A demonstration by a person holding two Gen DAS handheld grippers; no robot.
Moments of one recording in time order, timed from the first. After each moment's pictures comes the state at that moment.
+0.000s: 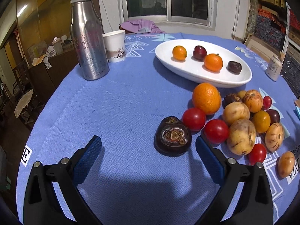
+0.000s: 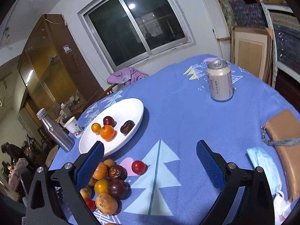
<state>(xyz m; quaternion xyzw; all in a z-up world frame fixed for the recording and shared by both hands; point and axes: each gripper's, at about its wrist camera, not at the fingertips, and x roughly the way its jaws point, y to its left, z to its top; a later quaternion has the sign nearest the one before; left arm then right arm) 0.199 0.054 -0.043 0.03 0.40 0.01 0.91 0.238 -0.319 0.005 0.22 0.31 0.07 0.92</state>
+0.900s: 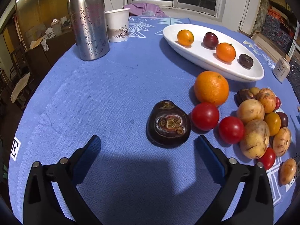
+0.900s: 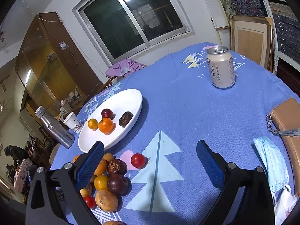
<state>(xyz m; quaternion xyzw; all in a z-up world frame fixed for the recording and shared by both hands) 0.224 0.066 -0.061 -0.01 0.46 0.01 0.89 0.247 -0.317 -0.010 0.23 0.35 0.07 0.91</state>
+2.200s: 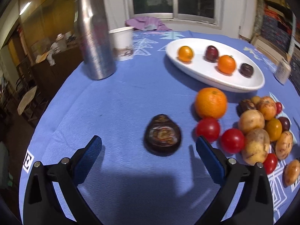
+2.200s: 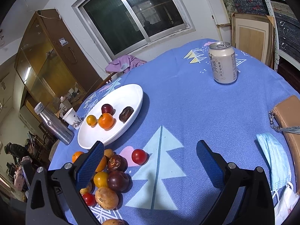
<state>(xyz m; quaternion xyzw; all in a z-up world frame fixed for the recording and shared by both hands) 0.218 0.062 -0.045 0.04 0.41 0.02 0.91 0.248 -0.311 -0.011 0.23 0.36 0.08 0.90</state>
